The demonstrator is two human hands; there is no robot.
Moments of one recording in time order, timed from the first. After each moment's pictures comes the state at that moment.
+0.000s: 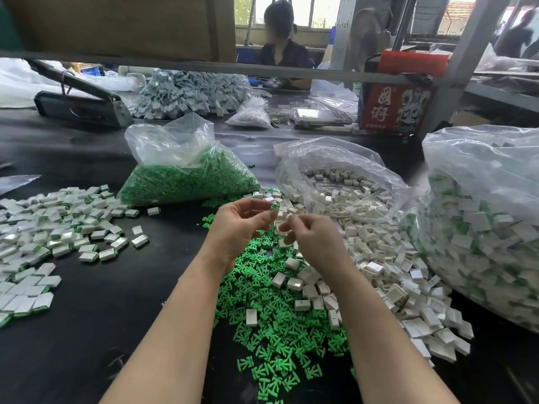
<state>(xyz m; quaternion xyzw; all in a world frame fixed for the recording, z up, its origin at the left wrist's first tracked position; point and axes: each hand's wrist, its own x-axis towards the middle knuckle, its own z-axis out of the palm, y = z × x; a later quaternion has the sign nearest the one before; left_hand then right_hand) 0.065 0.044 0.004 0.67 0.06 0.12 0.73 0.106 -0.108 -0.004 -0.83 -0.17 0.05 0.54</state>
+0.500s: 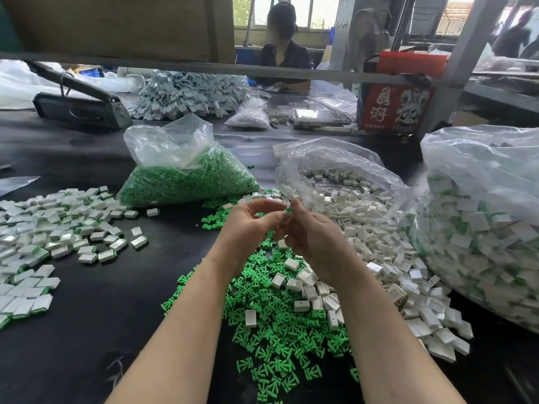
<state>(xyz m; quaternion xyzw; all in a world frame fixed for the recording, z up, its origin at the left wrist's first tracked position) 0.064 0.027 0.012 0.70 0.02 0.12 0.70 0.107 -0.111 -0.001 -0.62 -0.18 0.20 0.74</state>
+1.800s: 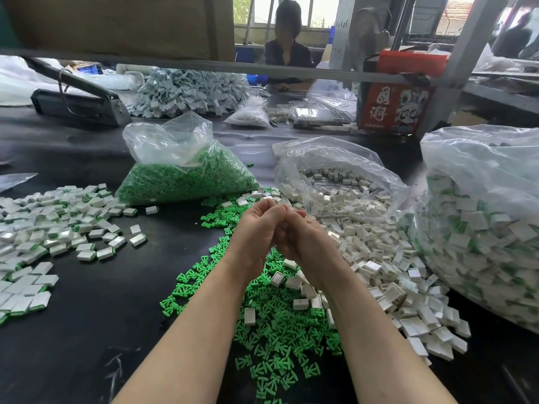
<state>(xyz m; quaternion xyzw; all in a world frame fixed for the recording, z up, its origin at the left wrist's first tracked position) 0.069 0.008 0.003 0.56 0.03 0.08 0.82 0.102 -0.097 -0.012 -0.61 -0.19 0.20 0.74</state>
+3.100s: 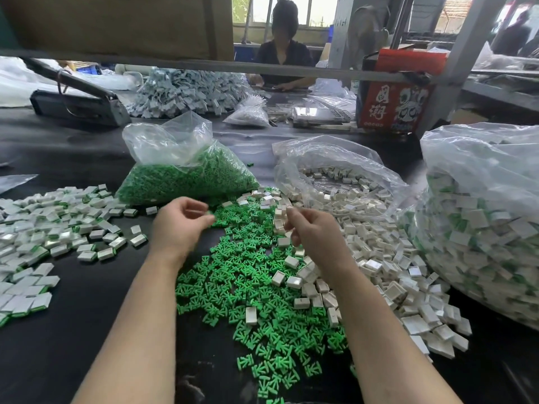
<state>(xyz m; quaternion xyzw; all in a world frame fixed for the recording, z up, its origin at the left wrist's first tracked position) 0.058 0.122 -0.017 0.78 0.23 0.23 0.53 0.101 -0.109 0.002 -0.77 -0.16 0.06 0.62</state>
